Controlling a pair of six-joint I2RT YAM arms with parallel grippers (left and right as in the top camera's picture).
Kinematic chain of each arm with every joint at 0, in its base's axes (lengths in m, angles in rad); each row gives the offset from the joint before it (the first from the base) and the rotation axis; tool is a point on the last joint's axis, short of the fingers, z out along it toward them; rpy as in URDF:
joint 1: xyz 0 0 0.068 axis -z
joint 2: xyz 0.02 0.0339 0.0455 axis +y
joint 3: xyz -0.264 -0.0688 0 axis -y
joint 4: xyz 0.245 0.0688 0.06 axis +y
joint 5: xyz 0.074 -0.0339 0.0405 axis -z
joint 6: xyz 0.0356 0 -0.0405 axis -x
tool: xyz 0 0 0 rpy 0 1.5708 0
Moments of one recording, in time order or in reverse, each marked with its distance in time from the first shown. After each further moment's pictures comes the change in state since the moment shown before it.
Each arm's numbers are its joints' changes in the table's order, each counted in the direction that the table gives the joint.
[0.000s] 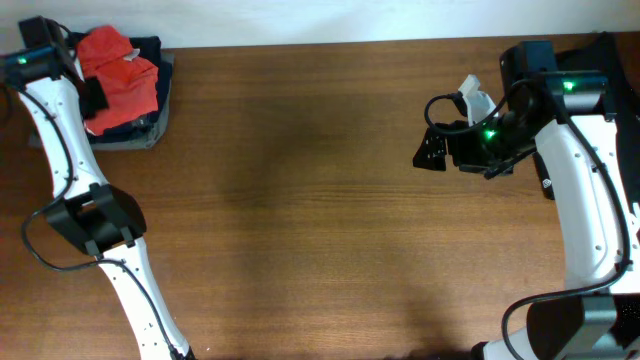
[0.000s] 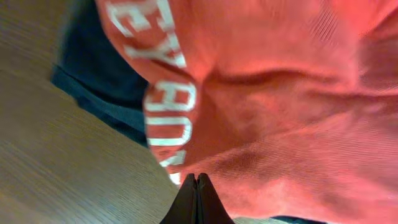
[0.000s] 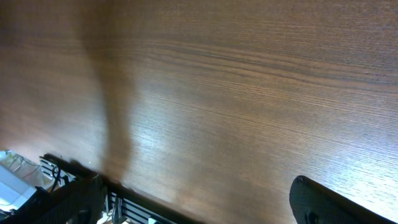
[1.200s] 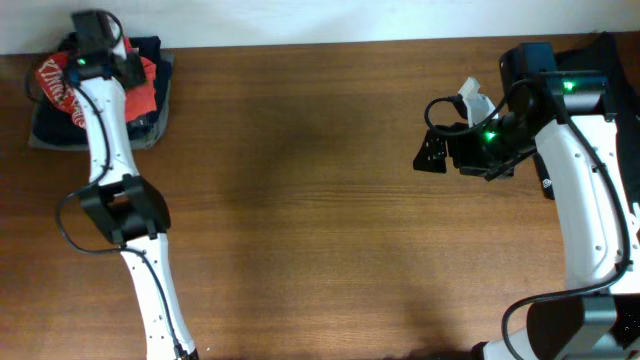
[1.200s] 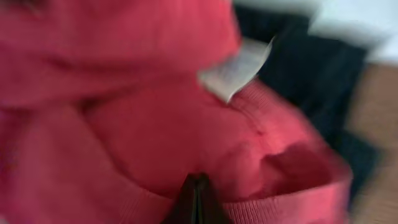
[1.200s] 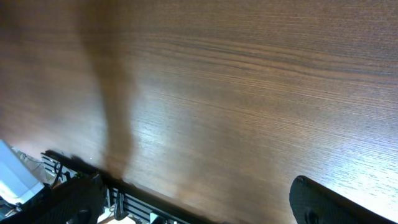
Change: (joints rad) left arm 0.116 0.153 0.035 -0.412 0.066 -0.028; right arm 0.000 0.000 0.000 0.022 0.000 0.000
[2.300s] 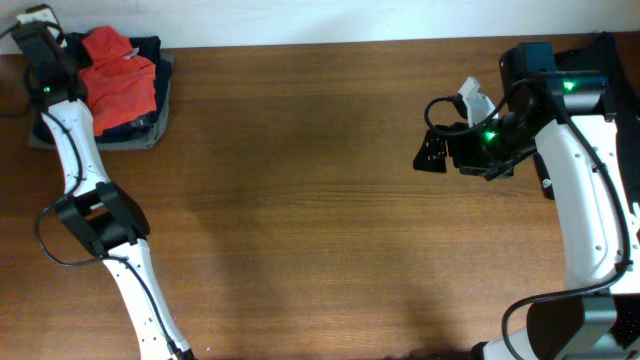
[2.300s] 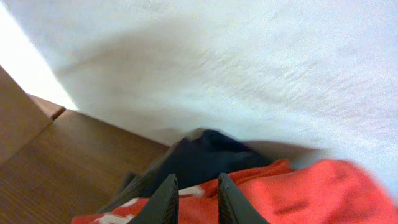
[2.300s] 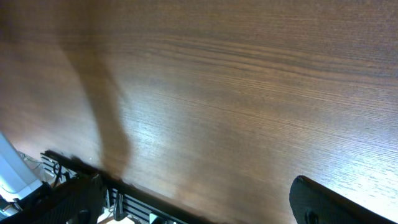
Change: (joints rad) left arm -0.151 0.075 -0.006 -0.632 0.075 0.008; right arm 0.000 0.000 0.000 -0.002 0.000 0.003
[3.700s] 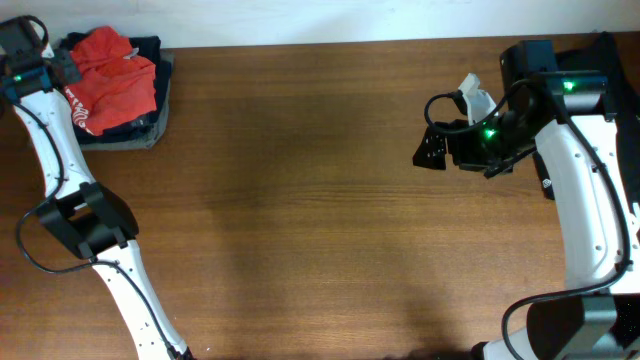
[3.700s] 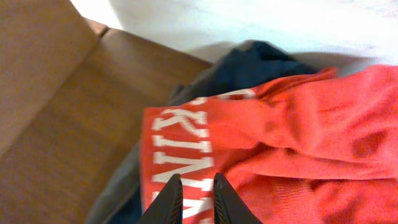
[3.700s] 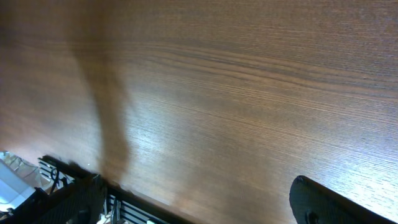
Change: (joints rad) left arm -0.031 -0.156 -0.071 0.398 -0.084 -0.014; right arm 0.000 0.000 0.000 -0.031 0.000 0.000
